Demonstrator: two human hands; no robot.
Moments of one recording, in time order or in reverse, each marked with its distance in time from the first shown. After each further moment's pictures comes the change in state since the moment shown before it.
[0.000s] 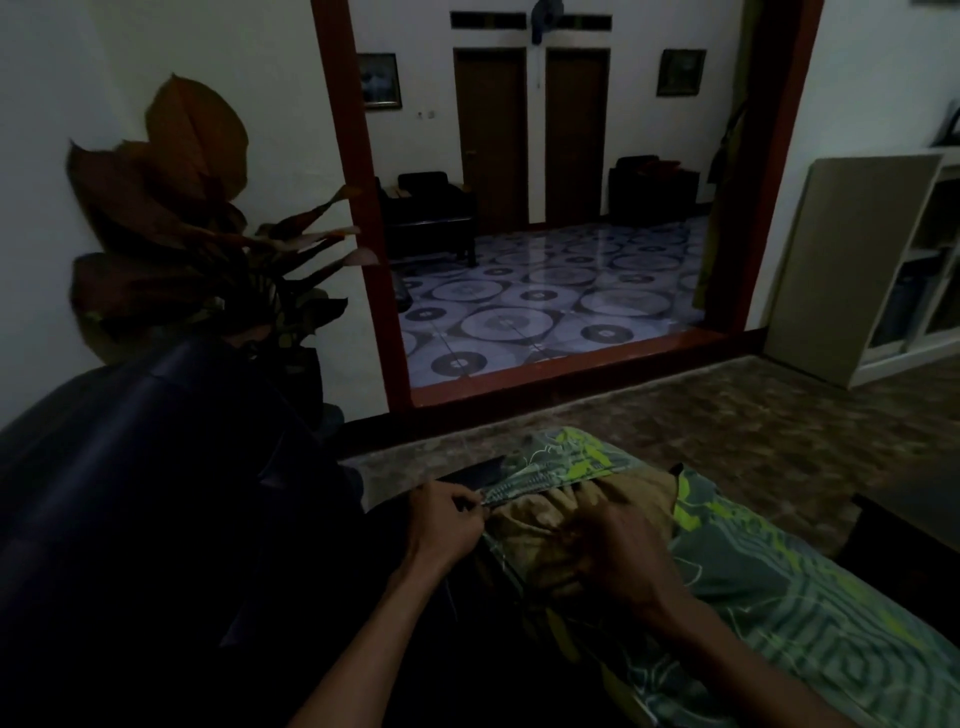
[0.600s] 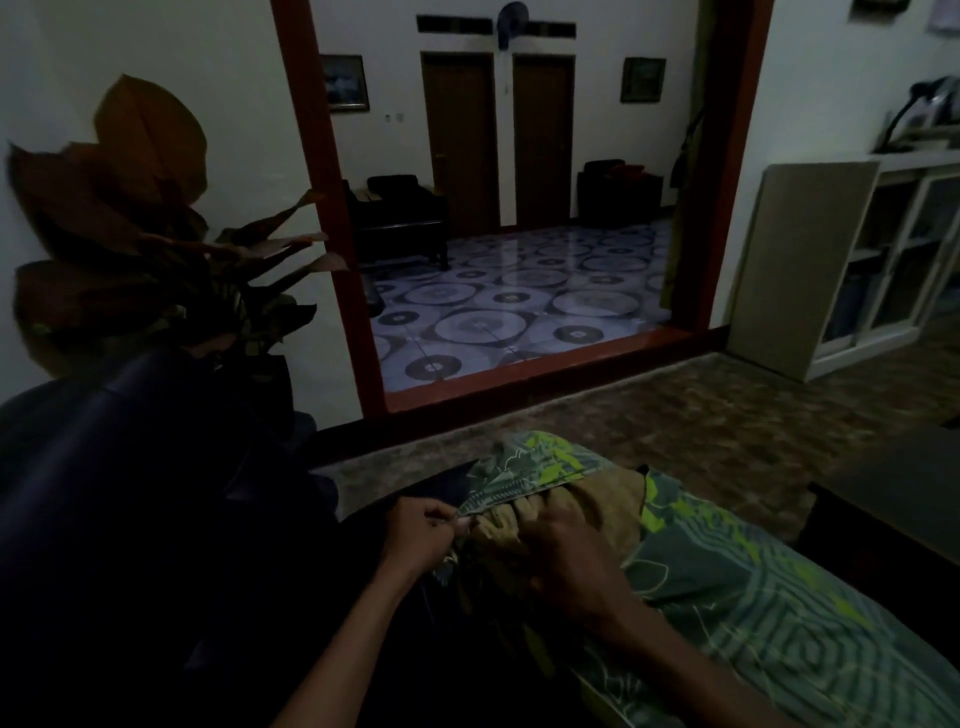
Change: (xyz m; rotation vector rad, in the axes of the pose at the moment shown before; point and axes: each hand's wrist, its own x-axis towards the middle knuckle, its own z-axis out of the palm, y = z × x) left_hand 0.005 -0.014 0.008 -0.159 -0.146 -0.176; right_hand -0.016 -0.038 -0.010 0.001 -0.007 -0.163
